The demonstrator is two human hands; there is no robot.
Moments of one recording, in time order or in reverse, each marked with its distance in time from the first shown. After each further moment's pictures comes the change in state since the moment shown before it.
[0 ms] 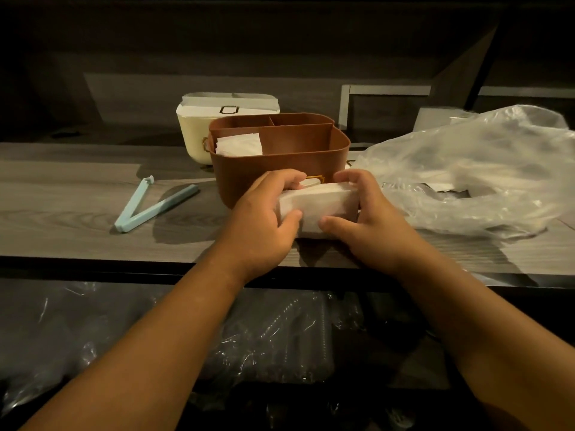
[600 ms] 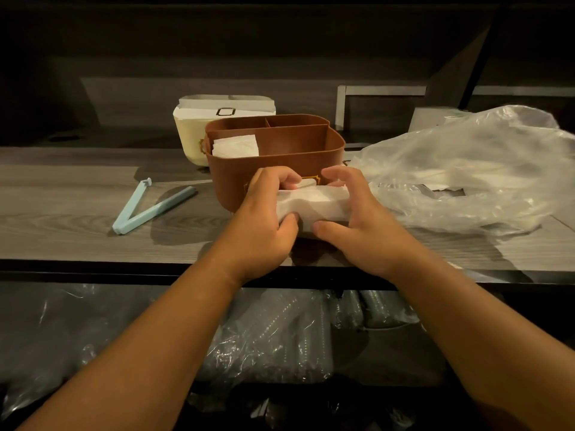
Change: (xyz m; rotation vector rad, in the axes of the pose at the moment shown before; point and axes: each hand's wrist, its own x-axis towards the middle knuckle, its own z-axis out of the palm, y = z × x) left_hand 0.002 0.001 0.002 -0.037 -0.096 -0.002; right_hand -0.003 0.000 0.003 -0.046 -0.050 -0.069
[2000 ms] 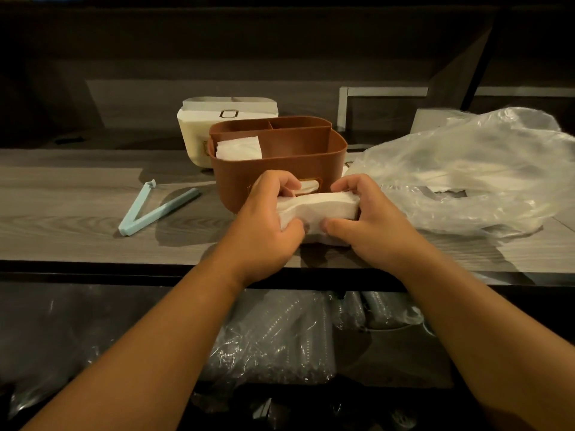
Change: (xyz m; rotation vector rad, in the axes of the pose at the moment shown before) left_hand -0.005 0.002 -0.003 -0.009 0.000 -0.070; right_hand -0.001 -0.002 -0.005 0.146 0.050 0.117
